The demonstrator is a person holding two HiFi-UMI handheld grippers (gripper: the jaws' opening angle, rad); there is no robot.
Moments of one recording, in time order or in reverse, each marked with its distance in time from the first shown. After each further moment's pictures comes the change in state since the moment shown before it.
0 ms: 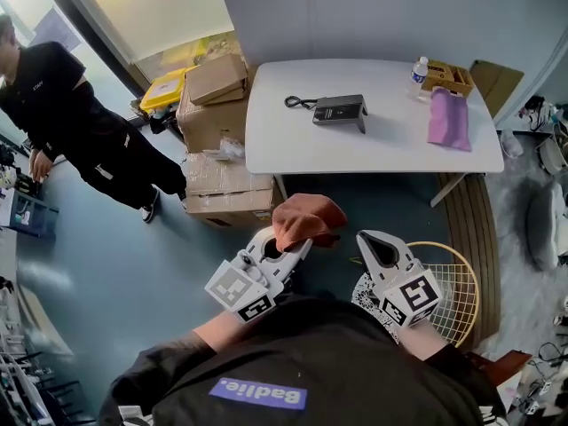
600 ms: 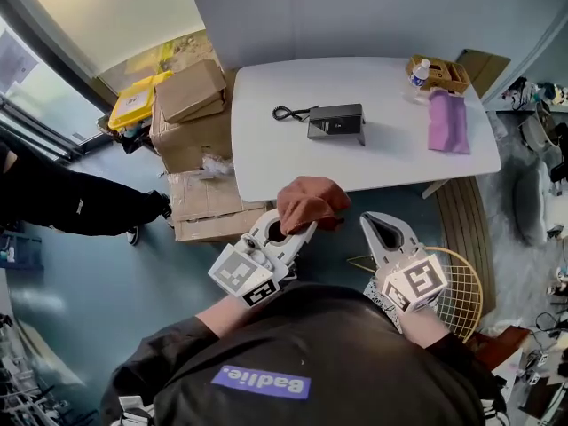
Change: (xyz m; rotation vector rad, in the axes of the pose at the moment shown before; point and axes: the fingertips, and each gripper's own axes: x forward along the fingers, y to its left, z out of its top) left arm 0.067 0.136 0.021 -0.051 -0.003 -0.131; right arm 0.122 -0.067 0.038 -0.021 0.026 -0.149
